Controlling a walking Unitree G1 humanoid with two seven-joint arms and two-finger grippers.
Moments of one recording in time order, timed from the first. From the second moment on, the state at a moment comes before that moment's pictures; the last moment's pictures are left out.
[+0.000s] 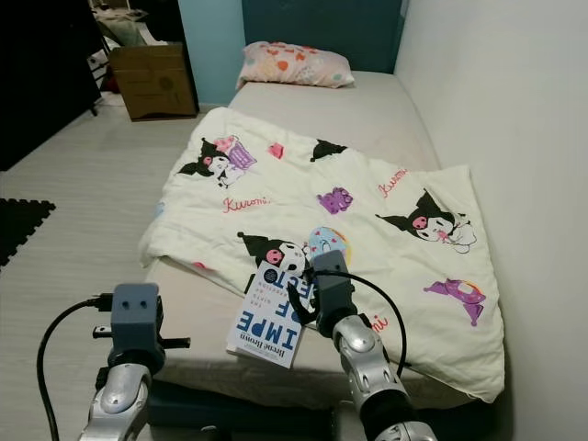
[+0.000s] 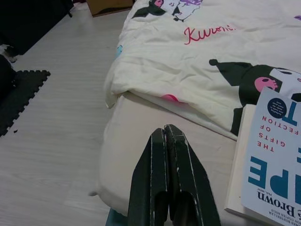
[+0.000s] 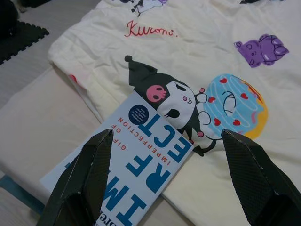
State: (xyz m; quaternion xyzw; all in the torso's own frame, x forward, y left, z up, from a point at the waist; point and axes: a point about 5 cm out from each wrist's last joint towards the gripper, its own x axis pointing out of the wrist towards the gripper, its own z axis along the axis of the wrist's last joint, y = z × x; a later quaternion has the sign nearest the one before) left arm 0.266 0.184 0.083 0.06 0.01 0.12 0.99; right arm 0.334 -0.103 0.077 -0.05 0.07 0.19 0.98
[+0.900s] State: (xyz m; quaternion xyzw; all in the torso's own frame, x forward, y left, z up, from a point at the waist) left arm 0.252 0.186 0.079 0.10 0.02 0.04 0.99; right arm 0.327 -0.076 0.050 -0.05 0.19 0.26 0.95
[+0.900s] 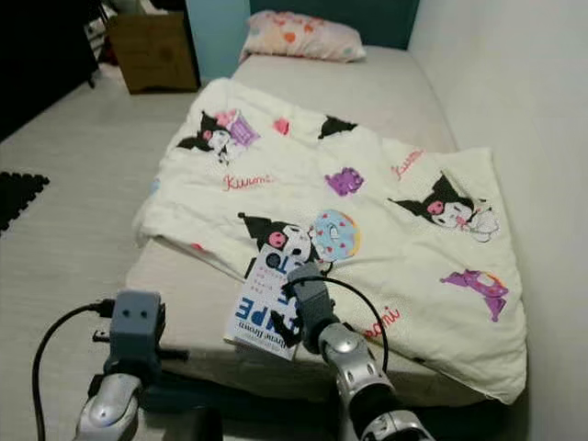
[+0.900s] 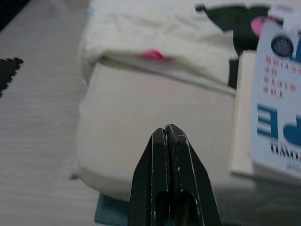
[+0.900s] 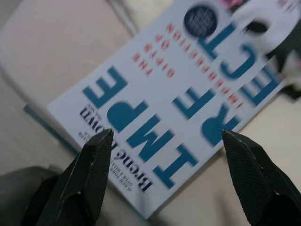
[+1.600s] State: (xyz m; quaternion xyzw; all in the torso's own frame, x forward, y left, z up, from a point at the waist) left arm 0.244 0.167 0.105 0.13 -0.06 -0.11 0.98; right arm 0.329 -0.082 0.040 0.23 0.28 0.18 0.92
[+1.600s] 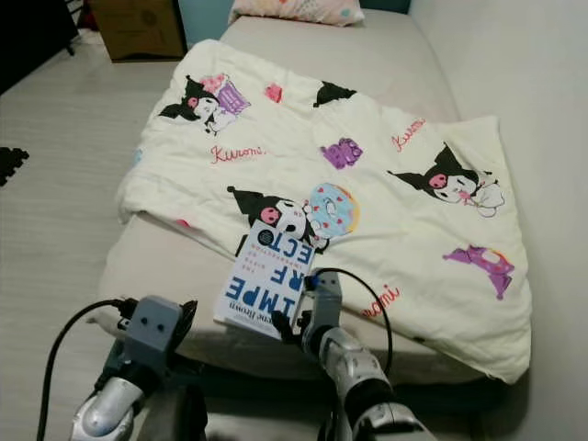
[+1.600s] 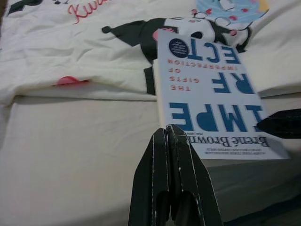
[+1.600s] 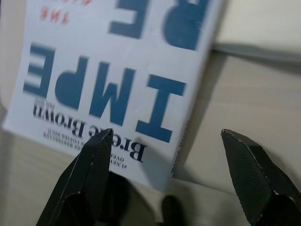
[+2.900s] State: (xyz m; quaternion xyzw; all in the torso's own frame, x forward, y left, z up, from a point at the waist) left arm 0.212 0.204 0.142 0.00 -0.05 -0.19 0.98; right arm 0.348 -0.077 0.066 0.36 0.23 0.20 0.88
